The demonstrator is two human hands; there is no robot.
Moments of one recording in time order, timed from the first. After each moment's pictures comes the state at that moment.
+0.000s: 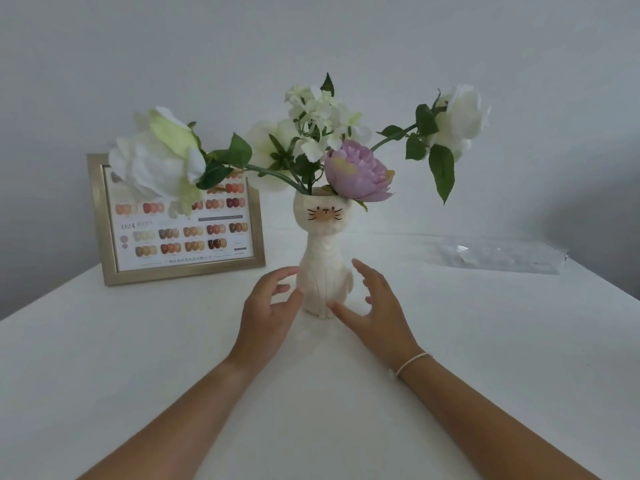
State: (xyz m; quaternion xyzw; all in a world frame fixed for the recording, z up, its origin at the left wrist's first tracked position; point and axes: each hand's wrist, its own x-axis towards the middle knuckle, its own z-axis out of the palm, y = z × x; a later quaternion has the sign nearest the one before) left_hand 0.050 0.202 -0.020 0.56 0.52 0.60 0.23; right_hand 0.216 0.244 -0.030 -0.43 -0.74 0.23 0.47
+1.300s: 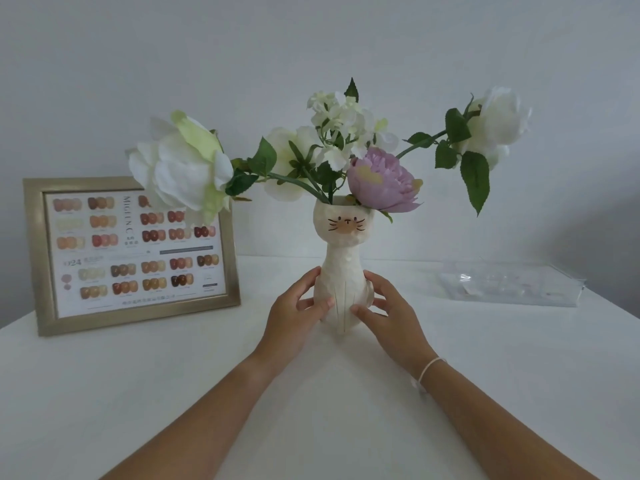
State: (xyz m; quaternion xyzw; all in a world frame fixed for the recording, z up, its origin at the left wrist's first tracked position) left_hand 0.084 0.301 -0.007 0.60 0.45 0.56 0.36; right_hand 0.246 0.331 -0.018 -0.43 -0.68 0.32 0.50
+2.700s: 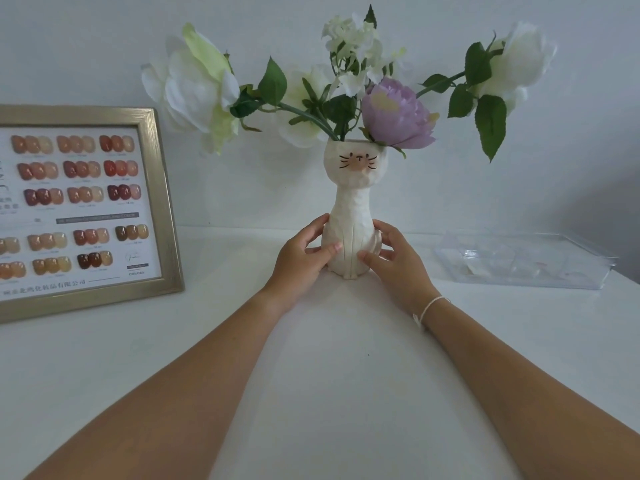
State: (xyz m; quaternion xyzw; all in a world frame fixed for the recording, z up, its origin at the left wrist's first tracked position) left_hand 0.116 0.421 -0.021 0.61 0.43 0.54 0.38; right_hand 0.277 0.433 -0.023 -0.47 -0.66 0.30 0.50
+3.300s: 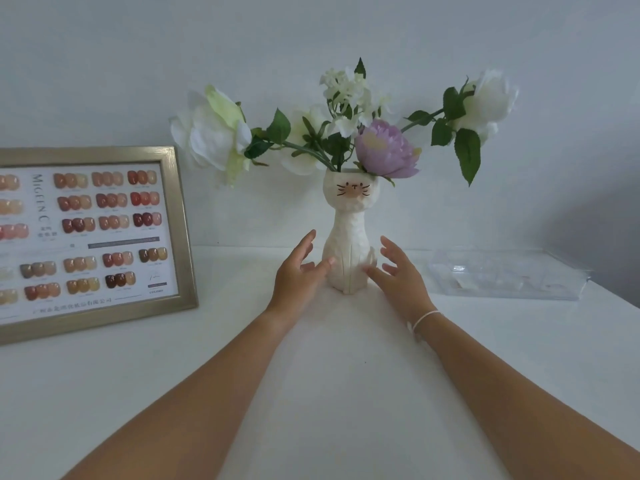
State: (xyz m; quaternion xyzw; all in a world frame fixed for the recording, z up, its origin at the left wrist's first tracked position) left_hand 0.116 0.405 -0.013 0.57 0.49 0.57 0.35; right_hand 0.283 0.421 -0.017 -0.50 -0.62 0.31 0.52
